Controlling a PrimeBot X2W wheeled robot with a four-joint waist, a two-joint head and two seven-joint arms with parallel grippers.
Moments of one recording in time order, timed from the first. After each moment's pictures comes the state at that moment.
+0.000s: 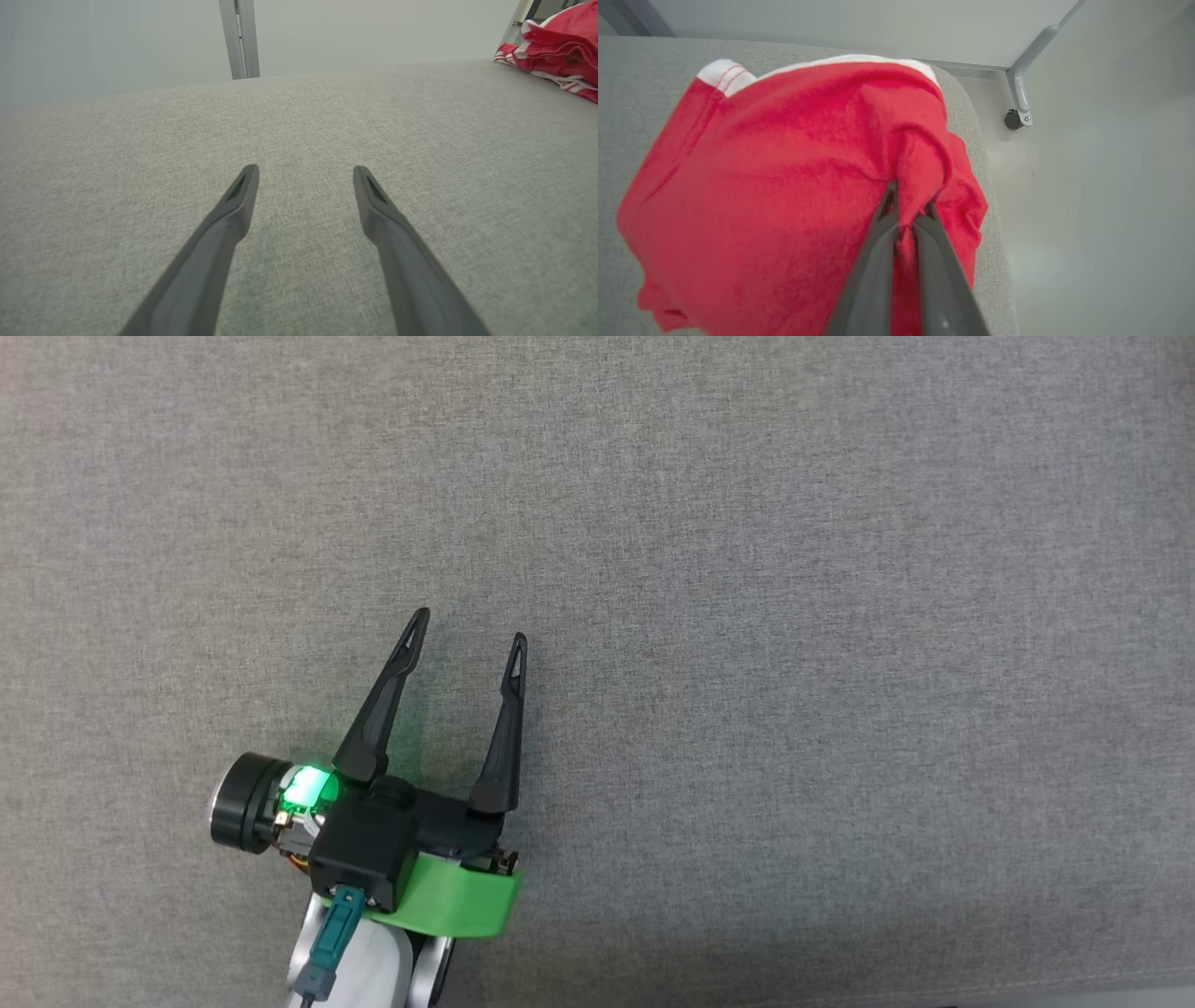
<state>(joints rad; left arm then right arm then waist) -0.17 0.05 -0.32 -0.09 -0.01 0.00 -0.26 -0.80 -1.27 0.43 0.43 1.12 0.13 0.24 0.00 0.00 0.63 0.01</state>
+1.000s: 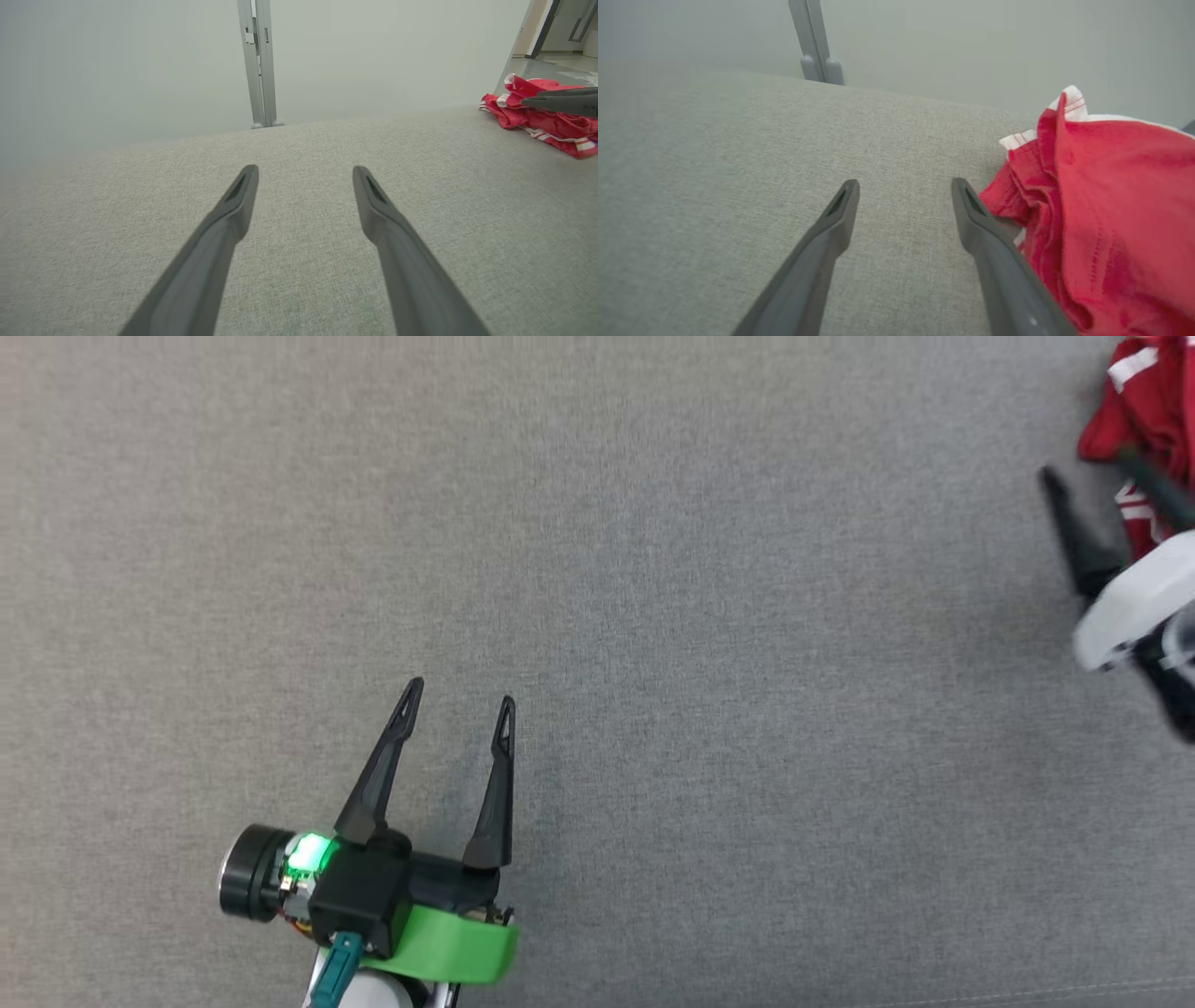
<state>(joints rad) -0.07 0.05 -0.32 -0.07 -0.04 0.03 -0.26 -0.78 -0.68 0.63 0.61 0.77 0.13 -0.17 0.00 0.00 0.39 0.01</state>
